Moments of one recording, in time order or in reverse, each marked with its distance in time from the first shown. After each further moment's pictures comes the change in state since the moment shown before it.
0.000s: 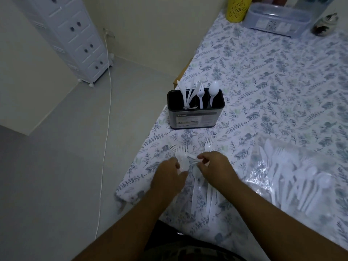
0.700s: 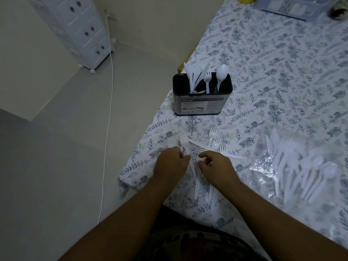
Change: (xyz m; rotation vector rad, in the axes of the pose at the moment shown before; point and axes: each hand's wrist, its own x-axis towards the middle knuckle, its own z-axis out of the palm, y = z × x) left_hand 0.003 -0.010 0.009 0.039 0.124 0.021; right_hand -0.025 0.008 0.028 0.079 -0.001 0.081
